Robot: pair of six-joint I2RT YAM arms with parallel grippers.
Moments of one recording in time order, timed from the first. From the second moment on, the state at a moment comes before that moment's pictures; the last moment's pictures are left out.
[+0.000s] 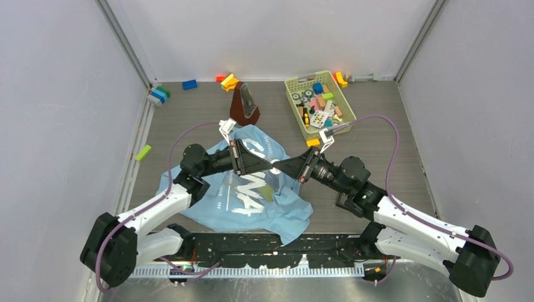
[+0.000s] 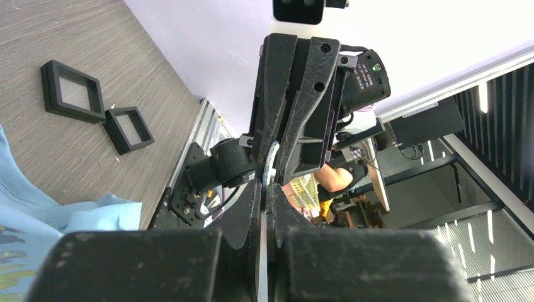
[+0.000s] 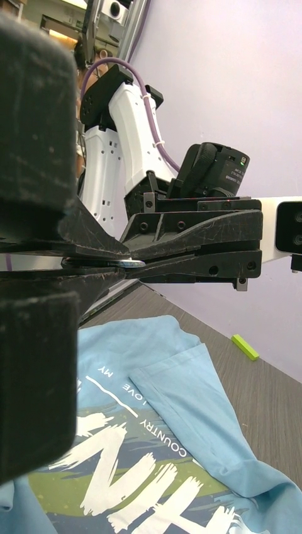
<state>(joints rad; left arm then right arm) -0.55 1.09 0.51 0.78 0.81 -1.22 0.84 0.87 0.52 0.45 -0.18 0.99</state>
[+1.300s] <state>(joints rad) -0.69 0.92 0.58 0.21 0.34 -0.95 0.84 0.97 0.52 0.44 -0.12 0.99</state>
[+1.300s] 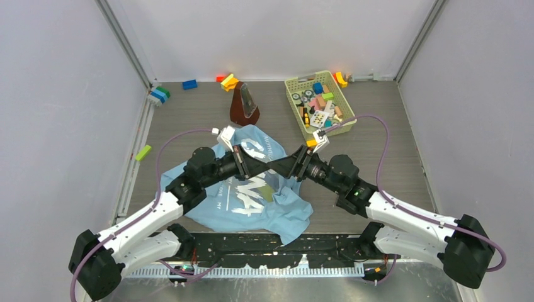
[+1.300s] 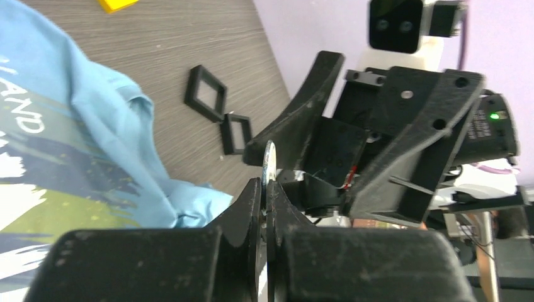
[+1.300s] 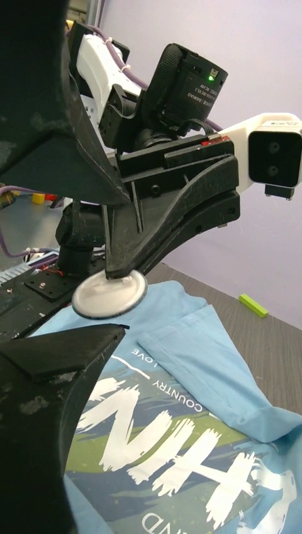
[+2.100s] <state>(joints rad) -0.92 1.14 0.77 -0.17 0.16 -0.40 0.83 0.86 0.87 -0.78 0.48 0.99</state>
